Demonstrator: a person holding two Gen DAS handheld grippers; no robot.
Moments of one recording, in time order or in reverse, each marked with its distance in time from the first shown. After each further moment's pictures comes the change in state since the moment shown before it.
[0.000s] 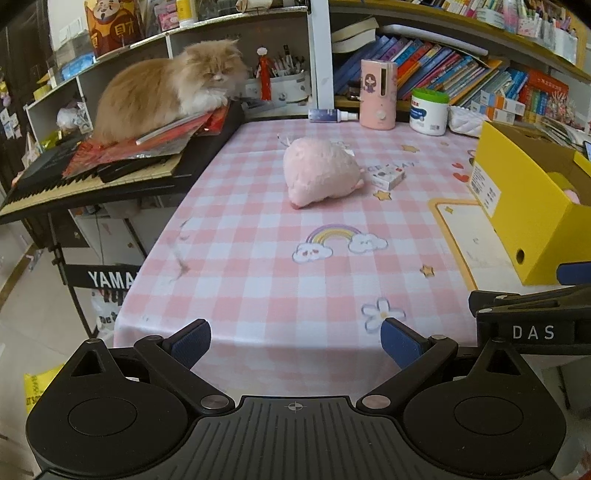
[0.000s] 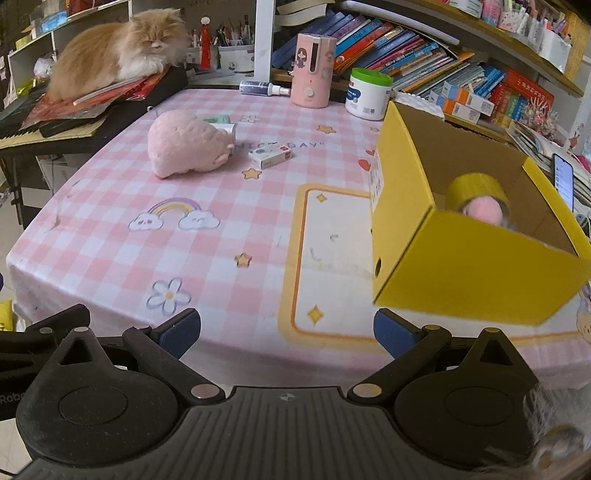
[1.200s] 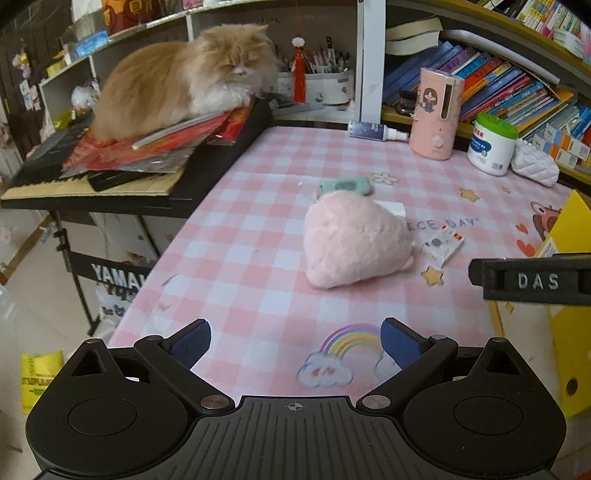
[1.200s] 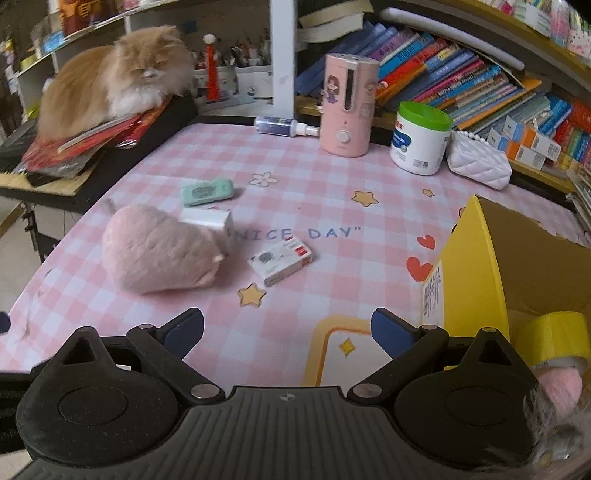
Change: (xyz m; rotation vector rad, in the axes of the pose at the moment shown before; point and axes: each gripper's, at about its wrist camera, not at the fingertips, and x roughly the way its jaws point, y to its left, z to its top) left arm 0.095 0.003 0.095 -0.132 0.046 0.064; right arm 0.109 -0.020 0.135 -0.022 -0.028 0.128
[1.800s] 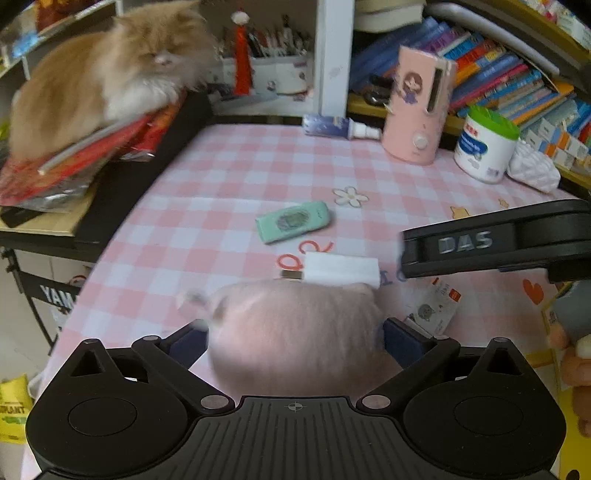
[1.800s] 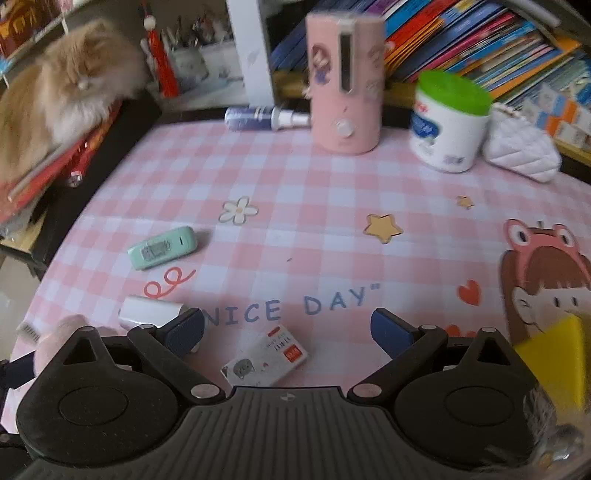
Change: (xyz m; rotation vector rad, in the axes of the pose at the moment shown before) left arm 0.097 -0.034 0.060 0.052 0.051 -0.106; right arm 0.107 -0.027 0.084 0.093 0.145 0.050
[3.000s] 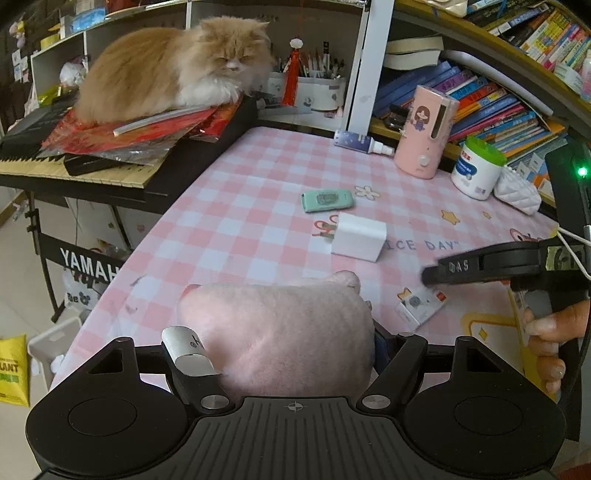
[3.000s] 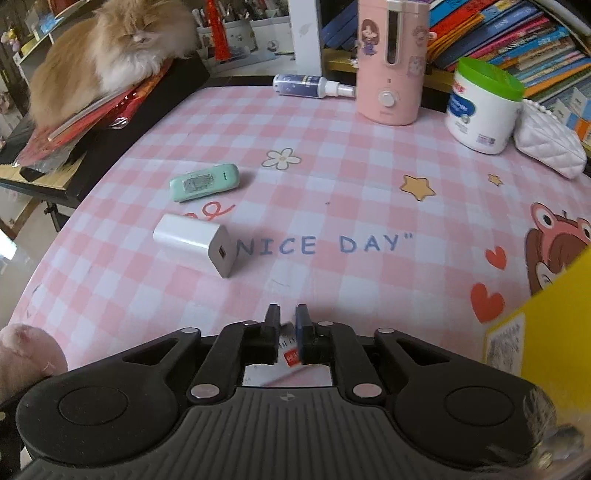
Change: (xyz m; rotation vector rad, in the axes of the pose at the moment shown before) left arm -0.094 0.029 -0.063 -0.138 -0.067 0.003; right arm -0.014 0.006 -0.047 -0.108 0.007 0.076
